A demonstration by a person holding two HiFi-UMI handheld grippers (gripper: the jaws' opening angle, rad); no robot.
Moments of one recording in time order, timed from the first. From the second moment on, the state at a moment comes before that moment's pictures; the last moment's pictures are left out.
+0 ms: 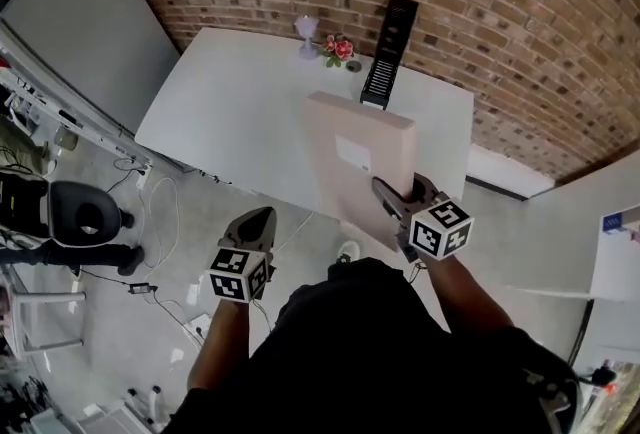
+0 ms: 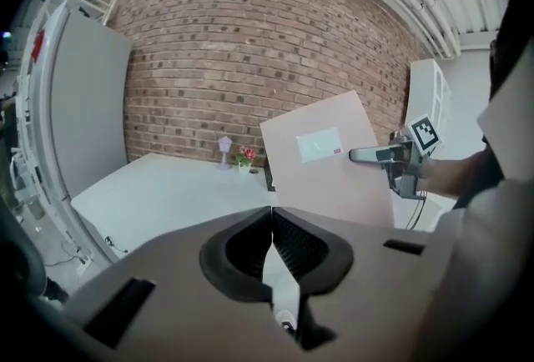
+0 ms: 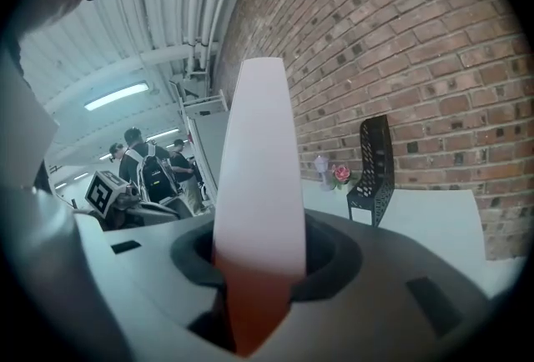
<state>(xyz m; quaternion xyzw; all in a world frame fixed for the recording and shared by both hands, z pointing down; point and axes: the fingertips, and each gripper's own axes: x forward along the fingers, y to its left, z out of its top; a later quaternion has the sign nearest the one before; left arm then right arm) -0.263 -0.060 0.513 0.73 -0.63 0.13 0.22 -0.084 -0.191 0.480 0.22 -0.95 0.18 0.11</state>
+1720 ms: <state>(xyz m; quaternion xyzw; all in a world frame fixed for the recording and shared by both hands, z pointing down) -0.347 -0.285 0.517 0.88 -0.39 0.19 0.17 -0.078 -0.361 0.410 0.59 -0.80 0.11 0.00</state>
